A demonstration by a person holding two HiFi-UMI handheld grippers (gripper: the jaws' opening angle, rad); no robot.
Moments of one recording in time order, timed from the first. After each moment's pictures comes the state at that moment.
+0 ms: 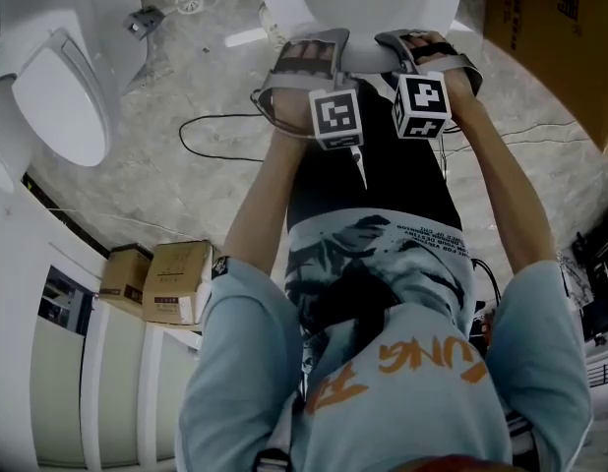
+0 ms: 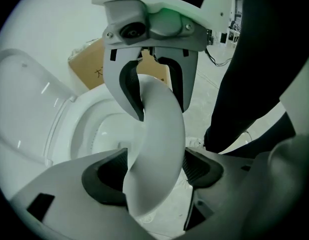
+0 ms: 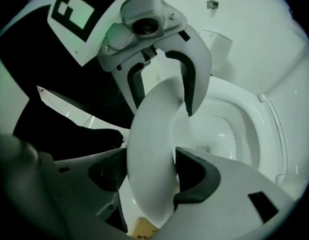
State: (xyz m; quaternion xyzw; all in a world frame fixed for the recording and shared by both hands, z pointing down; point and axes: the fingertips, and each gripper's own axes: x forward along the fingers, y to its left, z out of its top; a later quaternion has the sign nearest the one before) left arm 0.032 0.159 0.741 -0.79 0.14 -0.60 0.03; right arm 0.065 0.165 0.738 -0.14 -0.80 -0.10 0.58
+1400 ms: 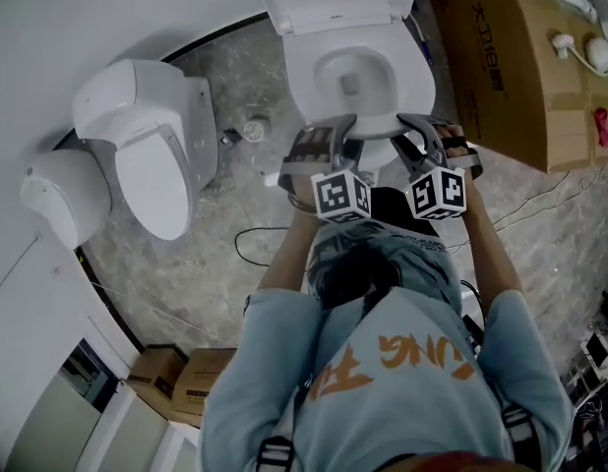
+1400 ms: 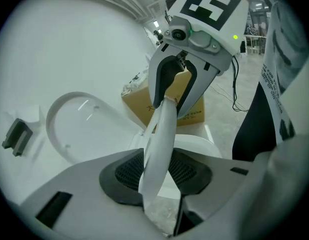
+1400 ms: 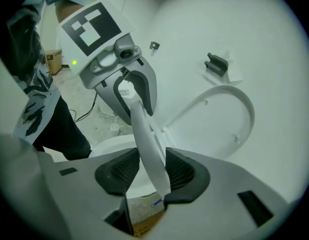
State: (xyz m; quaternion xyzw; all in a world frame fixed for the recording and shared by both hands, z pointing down) left arm 0.012 0.035 0.437 -0.81 0.29 -0.50 0.11; right arm 0.058 0.031 0.421 0.18 -0.86 -0.16 0.45
